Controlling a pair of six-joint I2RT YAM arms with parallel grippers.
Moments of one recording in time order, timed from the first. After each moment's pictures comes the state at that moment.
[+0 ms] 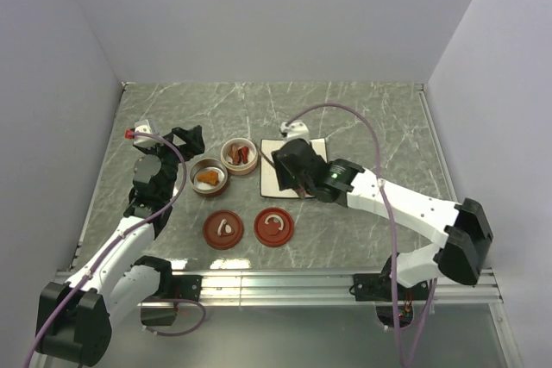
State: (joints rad) left arm -0.23 0.89 0.44 0.52 -0.21 -0.45; right arm 0.96 1.41 1.17 -0.52 0.41 0.44
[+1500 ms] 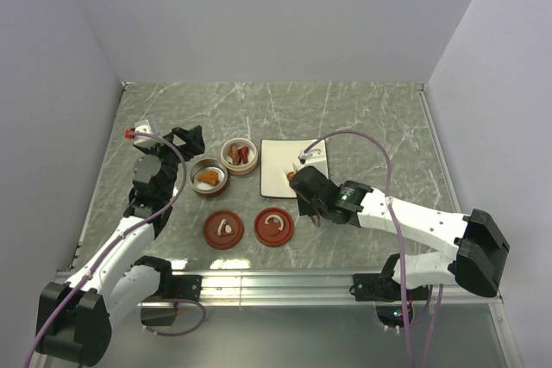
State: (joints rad) left arm -0.23 0.89 0.44 0.52 -0.20 -0.45; right arm 0.98 1.27 0.88 -0.58 0.41 0.63
